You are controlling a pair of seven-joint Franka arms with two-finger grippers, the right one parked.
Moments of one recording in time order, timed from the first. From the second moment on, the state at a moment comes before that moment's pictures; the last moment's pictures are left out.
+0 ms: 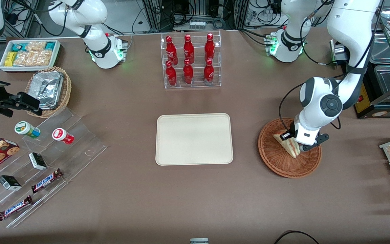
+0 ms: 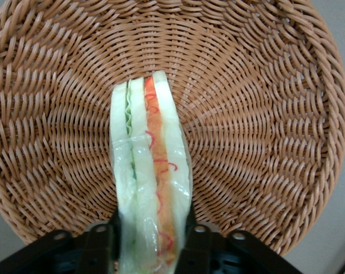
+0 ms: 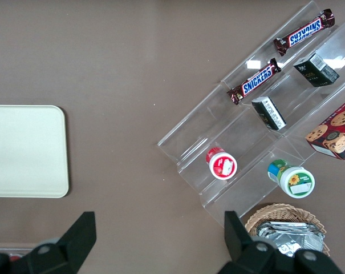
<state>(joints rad) -0.04 0.29 -0.15 -2.19 0.00 2.46 -0.64</state>
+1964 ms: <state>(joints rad) -0.13 0.34 -0.47 -1.84 0.04 2.13 -0.54</state>
